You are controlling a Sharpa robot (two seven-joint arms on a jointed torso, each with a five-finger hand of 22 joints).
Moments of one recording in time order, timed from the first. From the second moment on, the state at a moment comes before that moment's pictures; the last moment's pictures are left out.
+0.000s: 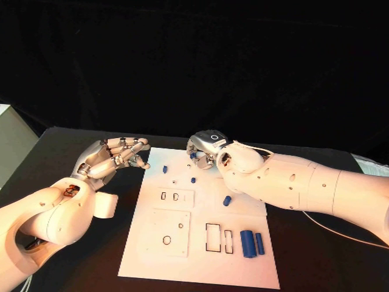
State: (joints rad) left arm 0.79 -0.96 0.51 1.72 -0.34 -0.29 0.29; left_hand 1.42 -0.17 0.44 0.20 0.07 0.90 0.22 0.22 0.17 1.05 0.15 0.10 0.07 1.10 0.07 0.69 0.48 0.18 1.09 0.16 0.51 0.26; right arm 1.30 -0.44 -0.13 1.13 -1.68 -0.47 -0.15; right_hand 1.32 -0.18 0.65 -0.10 0.14 1.09 0.14 0.21 0.26 1.24 0.12 0.06 0.08 1.47 -0.01 1.37 1.16 0.14 1.28 0.08 1.09 0.87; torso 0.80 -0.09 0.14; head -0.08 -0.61
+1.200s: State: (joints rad) left arm 0.79 -0.95 0.51 1.72 -0.34 -0.29 0.28; left_hand 1.42 -0.17 0.44 0.20 0.07 0.90 0.22 0.22 0.17 1.05 0.15 0.10 0.07 1.09 0.07 0.70 0.48 0.18 1.08 0.16 0.52 0.26; right arm 1.29 -0.44 -0.13 1.13 -1.67 -0.47 -0.15; right_hand 1.32 -0.24 0.56 -0.08 0.09 0.95 0.17 0.14 0.27 1.03 0.12 0.08 0.07 1.46 0.02 1.31 1.05 0.16 1.20 0.12 0.96 0.72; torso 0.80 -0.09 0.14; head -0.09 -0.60
